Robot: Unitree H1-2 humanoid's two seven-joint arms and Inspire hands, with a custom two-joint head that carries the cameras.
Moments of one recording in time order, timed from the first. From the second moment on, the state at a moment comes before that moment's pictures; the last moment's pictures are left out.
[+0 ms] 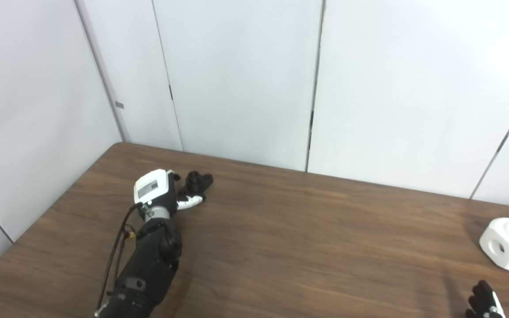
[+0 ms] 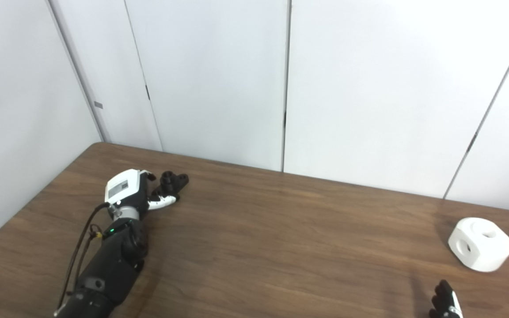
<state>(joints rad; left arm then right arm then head) -0.46 0.35 0.01 0.46 0.81 0.47 0.17 0.24 -0.14 0.00 -0.27 0.09 -0.03 0.04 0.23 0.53</state>
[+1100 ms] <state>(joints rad) -0.50 0.35 -0.02 0.49 0.70 0.47 0.20 0.25 -0.14 0.00 -0.28 0.07 -0.03 0.04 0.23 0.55</state>
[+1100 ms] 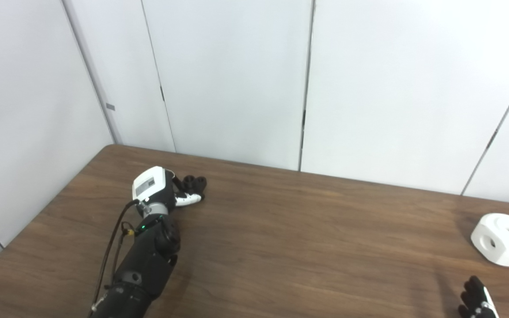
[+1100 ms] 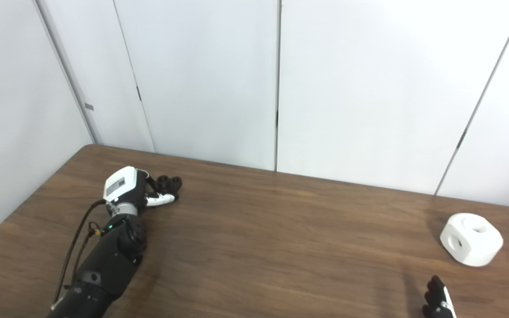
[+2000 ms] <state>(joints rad) -0.48 0.39 -0.06 0.45 0.62 0.45 0.23 0.26 -0.14 0.00 -0.30 0.09 -0.02 0.04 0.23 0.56</state>
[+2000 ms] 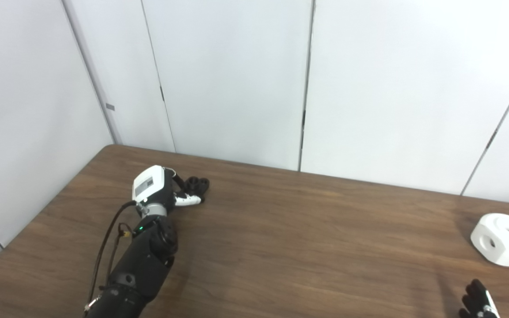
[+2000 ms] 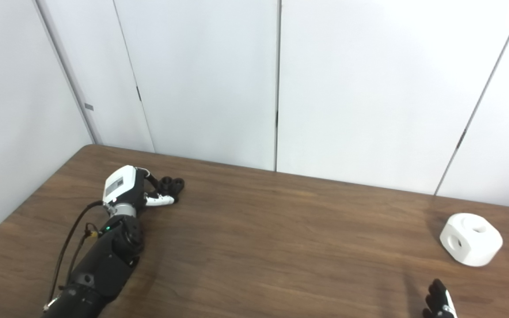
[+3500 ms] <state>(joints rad) -0.17 0.39 -0.13 -0.38 0.62 0.47 -0.16 0.26 -0.14 0.05 -0.34 0.00 0.04 0.04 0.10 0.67</state>
